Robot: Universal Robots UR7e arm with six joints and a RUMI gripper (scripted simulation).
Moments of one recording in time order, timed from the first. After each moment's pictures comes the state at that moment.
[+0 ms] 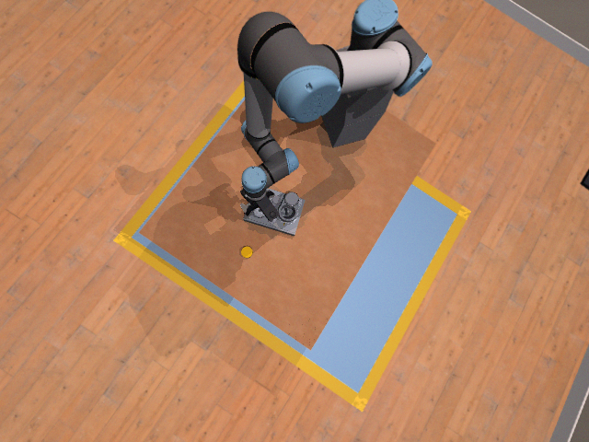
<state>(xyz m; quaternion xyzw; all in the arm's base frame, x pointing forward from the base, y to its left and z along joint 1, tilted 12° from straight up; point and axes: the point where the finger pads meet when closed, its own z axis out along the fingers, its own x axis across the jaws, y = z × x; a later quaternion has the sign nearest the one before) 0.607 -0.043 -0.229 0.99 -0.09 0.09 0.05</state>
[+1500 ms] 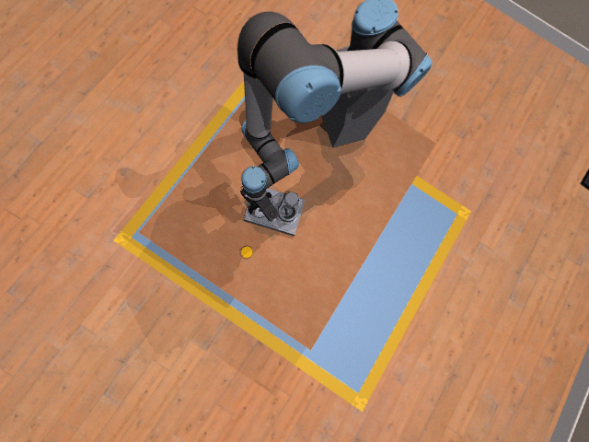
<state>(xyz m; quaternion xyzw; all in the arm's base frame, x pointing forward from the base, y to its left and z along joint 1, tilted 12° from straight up) 0.607 -0.043 -0.229 0.99 -0.09 0.09 0.05</state>
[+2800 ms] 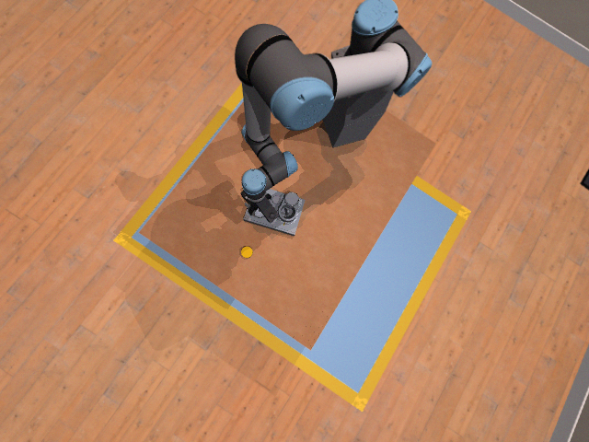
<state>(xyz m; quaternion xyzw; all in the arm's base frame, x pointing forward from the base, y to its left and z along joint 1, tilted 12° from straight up) 0.612 -0.047 -0.251 0.99 -0.09 0.09 0.05</state>
